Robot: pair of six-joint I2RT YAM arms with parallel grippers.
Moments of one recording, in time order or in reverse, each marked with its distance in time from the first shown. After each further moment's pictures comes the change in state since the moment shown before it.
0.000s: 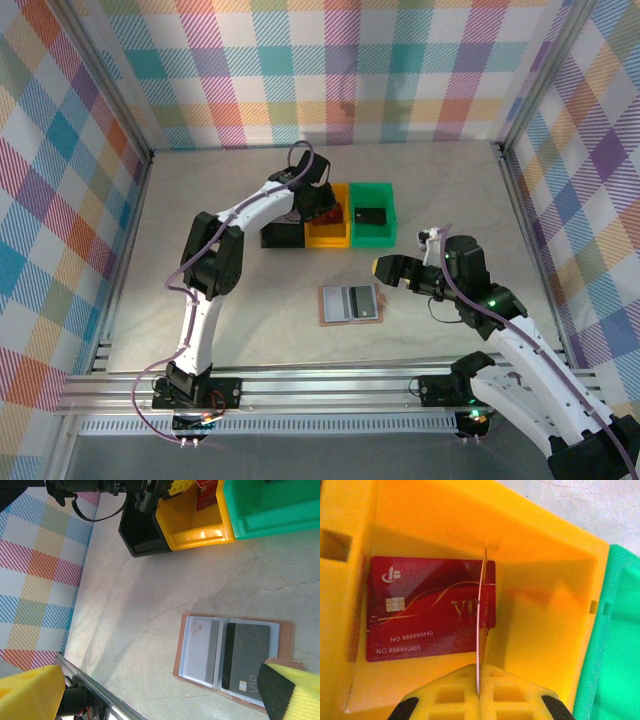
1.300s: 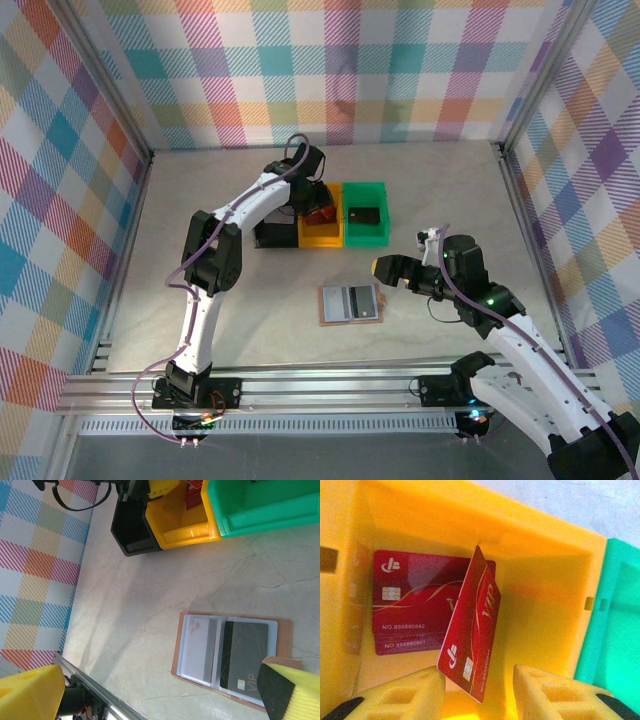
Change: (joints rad) left arm 0.030 0.037 0.132 -0.180 0.005 0.080; right arm 0.000 0.014 -0.001 0.000 0.000 0.000
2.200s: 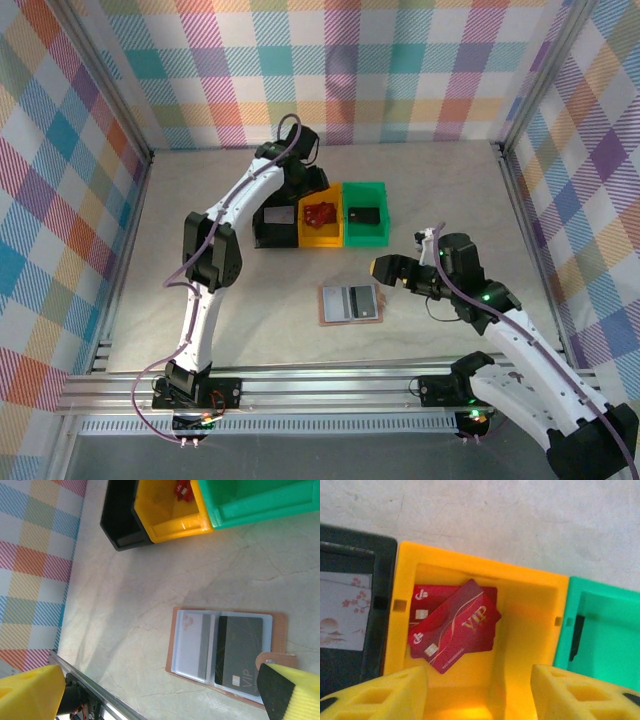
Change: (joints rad) left arm 0.027 0.026 0.213 -0.206 -0.051 0.073; right arm 0.000 0.053 0.000 -0.007 0.000 0.000
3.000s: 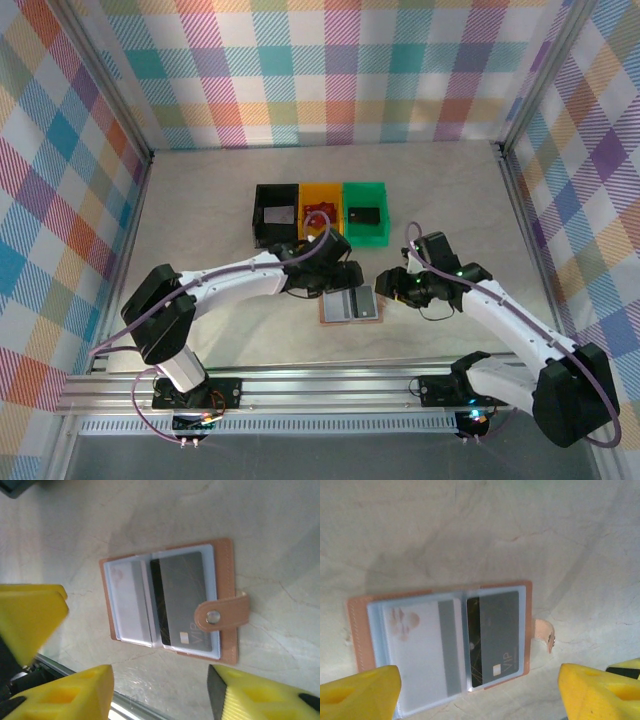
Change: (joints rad) left arm -0.487 -0.629 -1.063 0.505 -0.051 -0.334; right arm 0.000 0.276 0.011 -0.134 -0.019 0.007
